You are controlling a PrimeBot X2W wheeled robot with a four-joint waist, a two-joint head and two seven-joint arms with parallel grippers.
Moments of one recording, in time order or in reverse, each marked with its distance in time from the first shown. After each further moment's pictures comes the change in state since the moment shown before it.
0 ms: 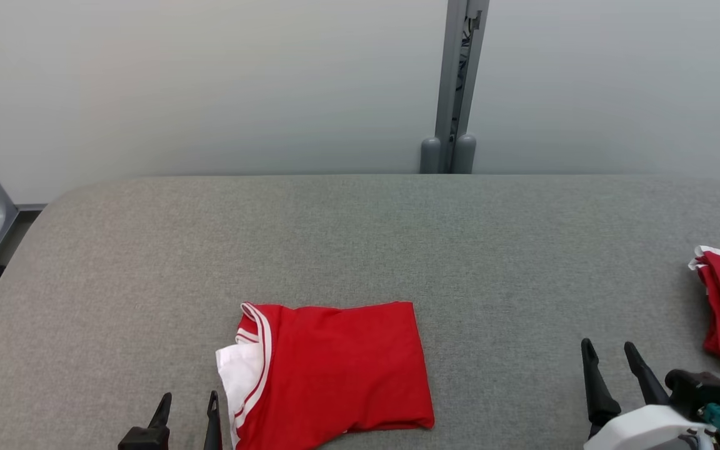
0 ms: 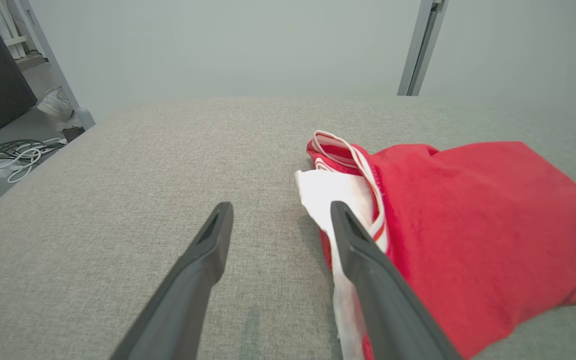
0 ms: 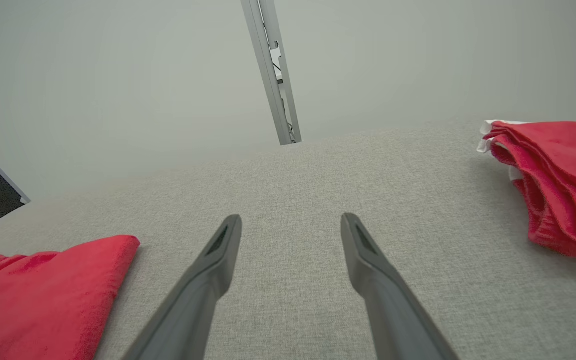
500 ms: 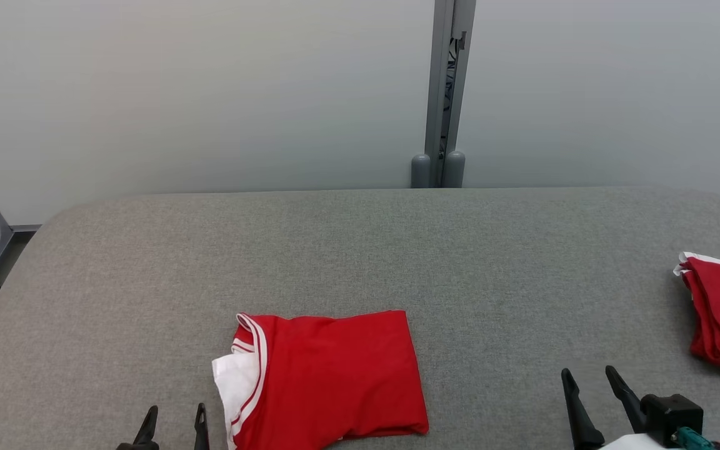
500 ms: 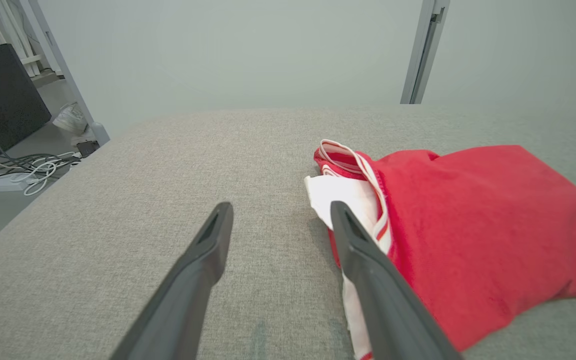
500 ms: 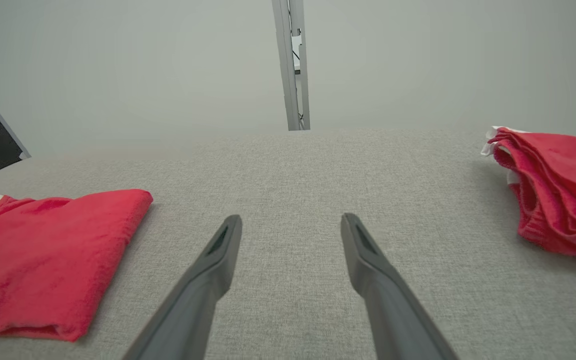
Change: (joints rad) left arm 0.069 0.000 0.050 -0.055 0.044 -0.001 0.000; right arm 0.075 0.000 0.041 -0.030 -0.105 0.000 0.000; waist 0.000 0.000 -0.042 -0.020
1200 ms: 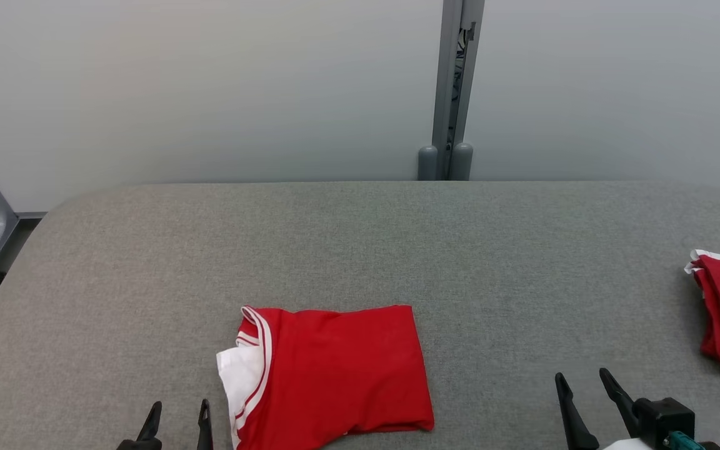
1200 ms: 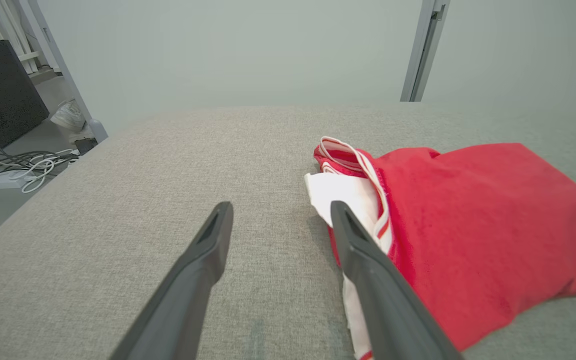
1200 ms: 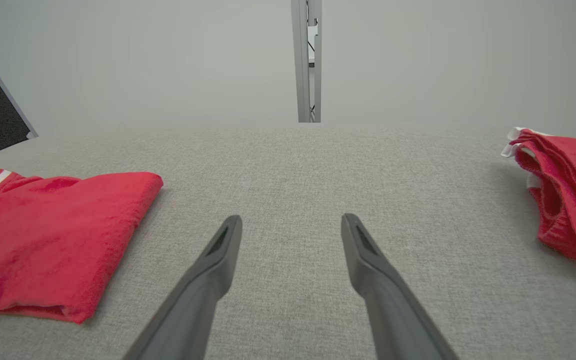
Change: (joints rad) left arm -0.005 0.000 -0.007 -0.012 0.004 -0.003 0.000; right arm 0.021 -0.001 0.016 -0.026 -0.047 0.000 0.000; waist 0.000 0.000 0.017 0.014
